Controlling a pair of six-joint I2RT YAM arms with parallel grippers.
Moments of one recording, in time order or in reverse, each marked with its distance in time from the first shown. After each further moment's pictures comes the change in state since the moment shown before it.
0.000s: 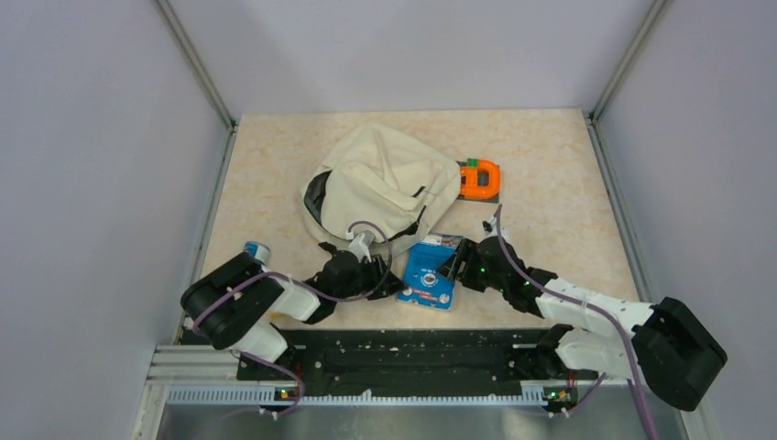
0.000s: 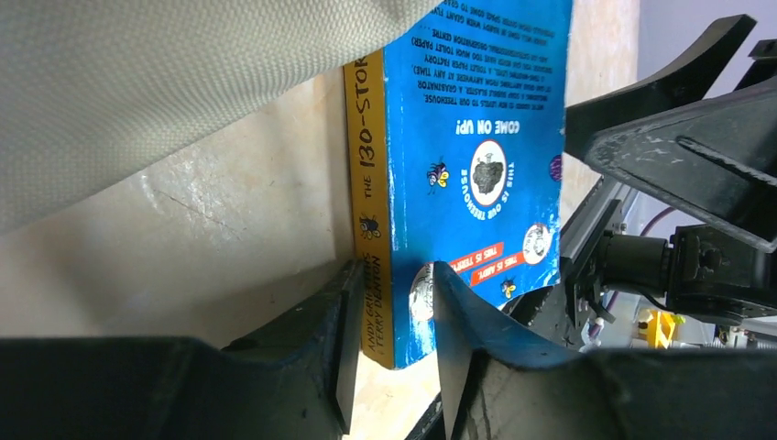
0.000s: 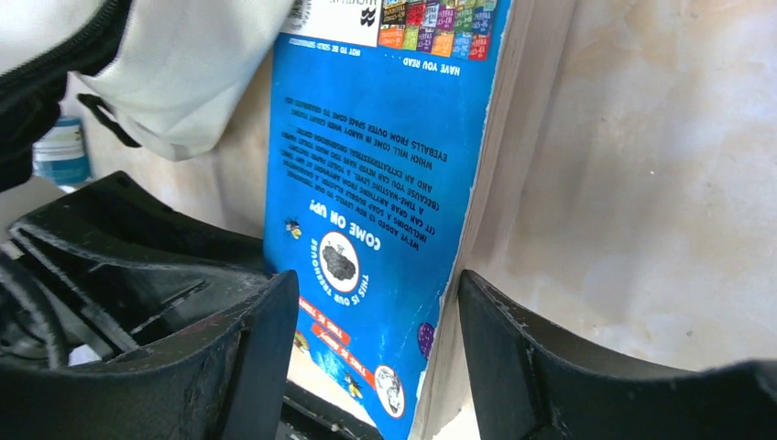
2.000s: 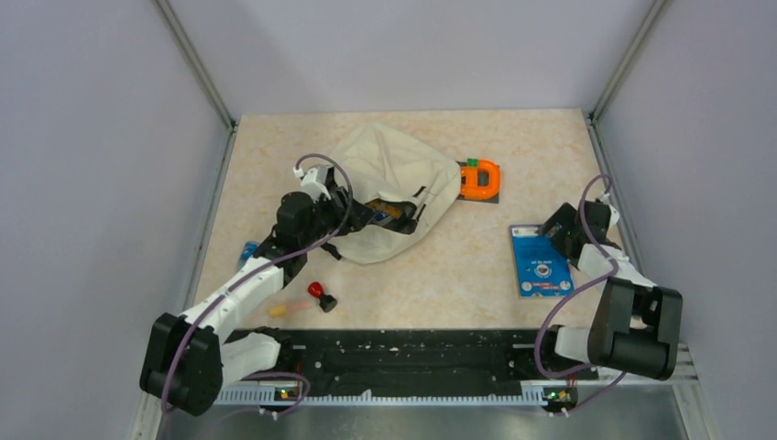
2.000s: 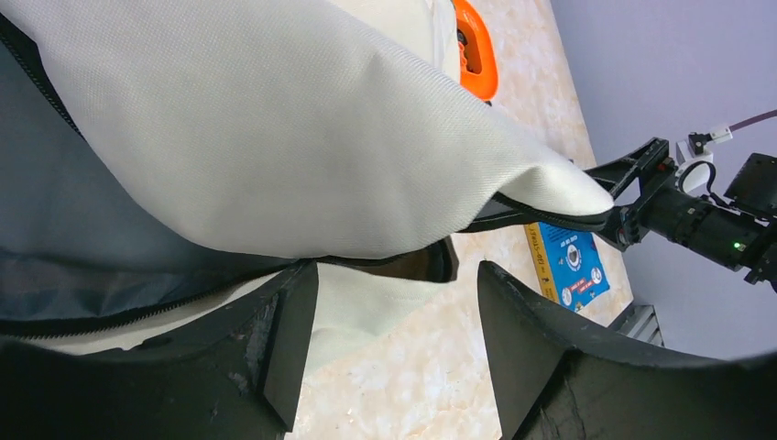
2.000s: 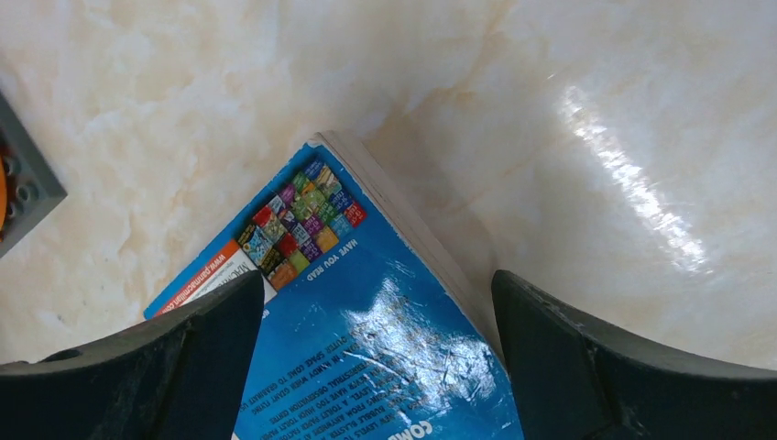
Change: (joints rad) left arm 0.393 -0.361 0.373 -0.577 0.034 0.282; right arm -1.005 0.204 0.174 -0.148 0.006 -0.447
